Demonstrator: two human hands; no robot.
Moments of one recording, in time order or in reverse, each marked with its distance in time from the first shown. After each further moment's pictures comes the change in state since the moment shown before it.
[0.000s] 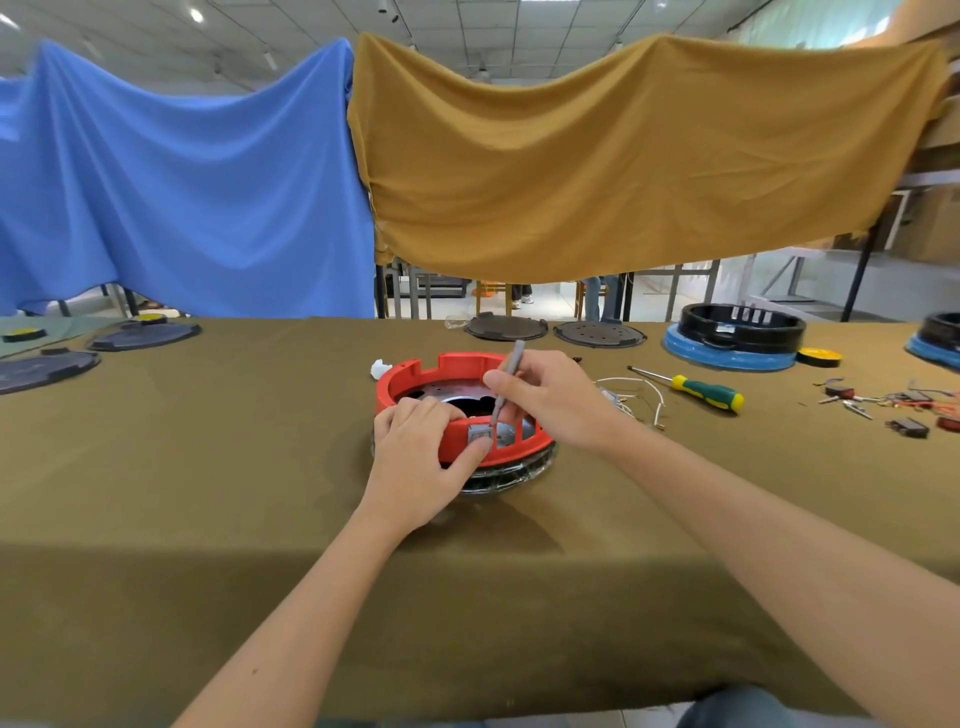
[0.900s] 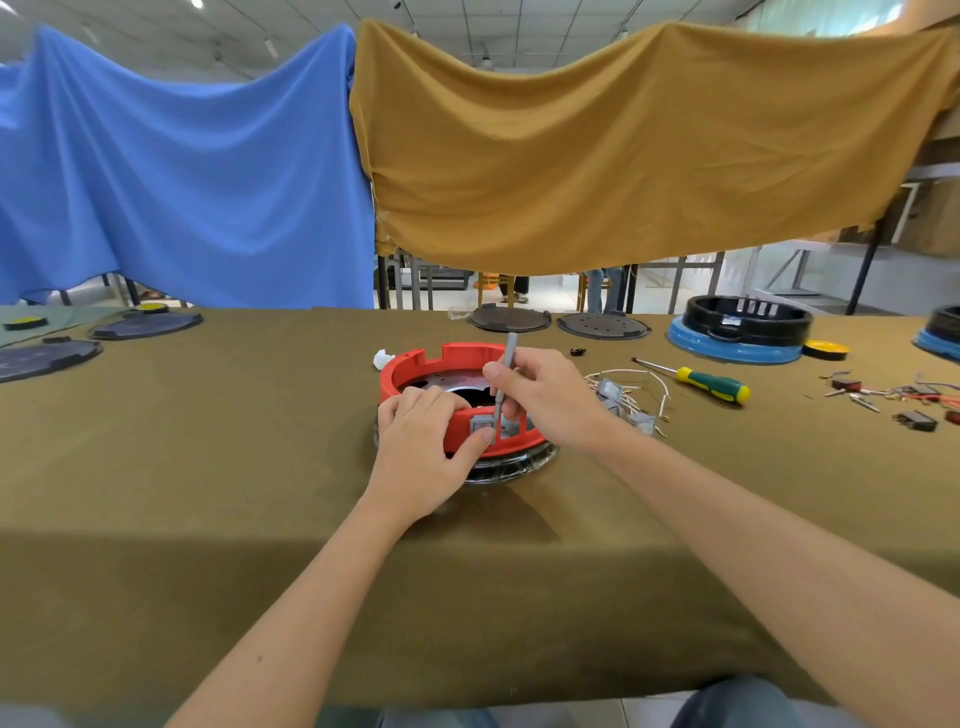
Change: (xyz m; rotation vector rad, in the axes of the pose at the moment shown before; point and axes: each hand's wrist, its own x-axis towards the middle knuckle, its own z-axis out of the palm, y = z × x) left_hand 0.000 -0.002 0.002 0.002 -0.001 0.005; right_hand -0.002 -0.002 0.015 0.085 0.056 0.033
